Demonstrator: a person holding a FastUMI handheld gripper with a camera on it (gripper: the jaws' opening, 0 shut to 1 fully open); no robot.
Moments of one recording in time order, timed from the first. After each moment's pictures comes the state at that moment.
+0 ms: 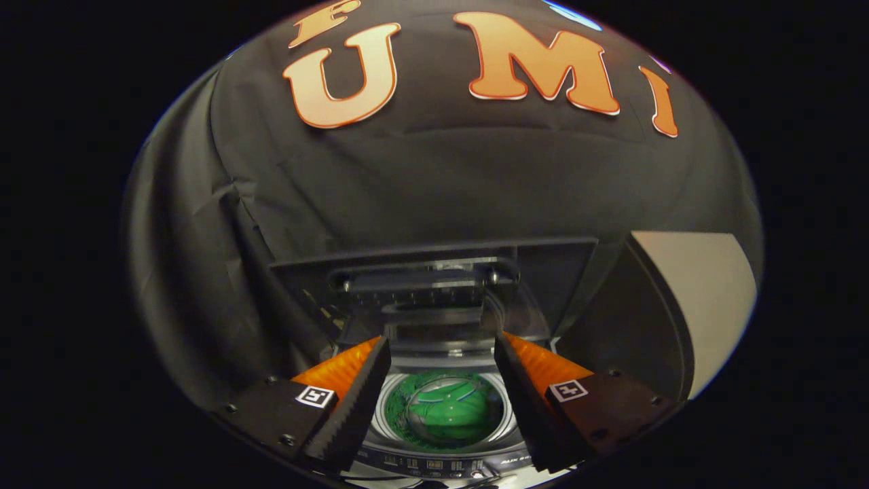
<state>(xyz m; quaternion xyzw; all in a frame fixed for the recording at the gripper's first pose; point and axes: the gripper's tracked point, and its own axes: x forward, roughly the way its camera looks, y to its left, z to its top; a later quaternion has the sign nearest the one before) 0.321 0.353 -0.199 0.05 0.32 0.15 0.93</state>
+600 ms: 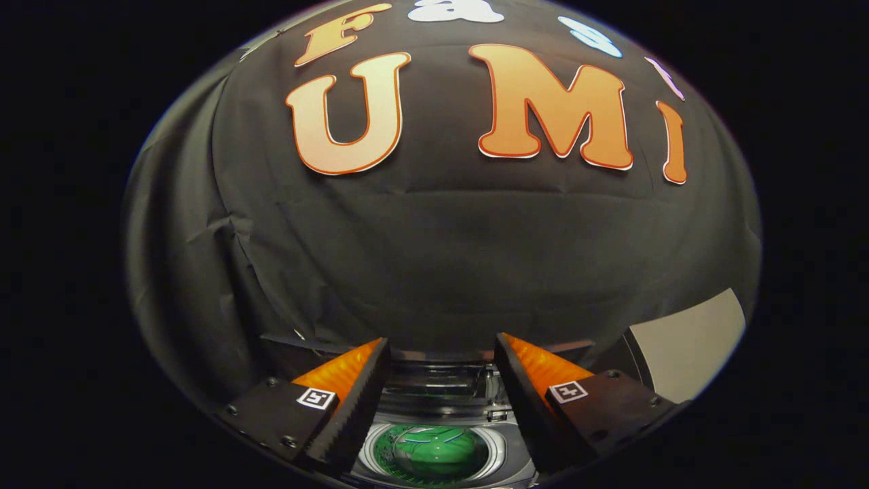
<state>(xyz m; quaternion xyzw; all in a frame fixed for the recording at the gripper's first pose) 0.397 0.355 -0.159 0.03 0.25 0.15 0.96</state>
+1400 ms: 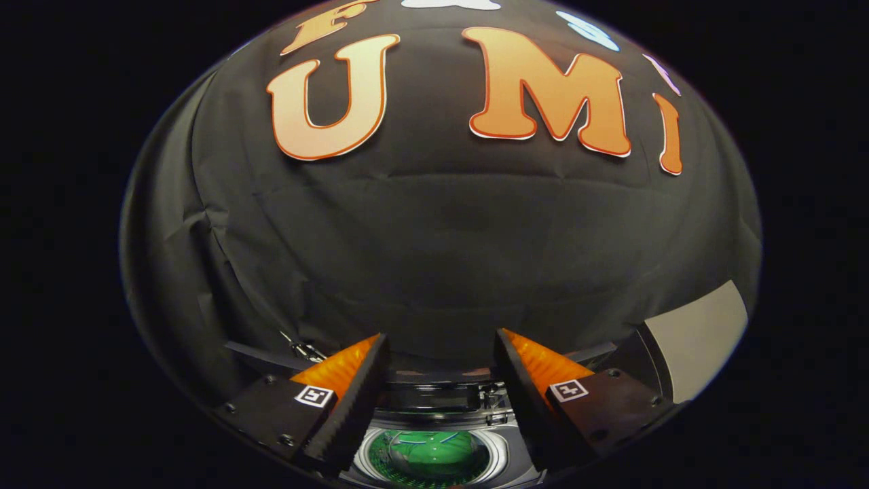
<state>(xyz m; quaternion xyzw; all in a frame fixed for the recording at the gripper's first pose) 0.419 0.362 -0.183 0.03 0.26 0.12 0.96</state>
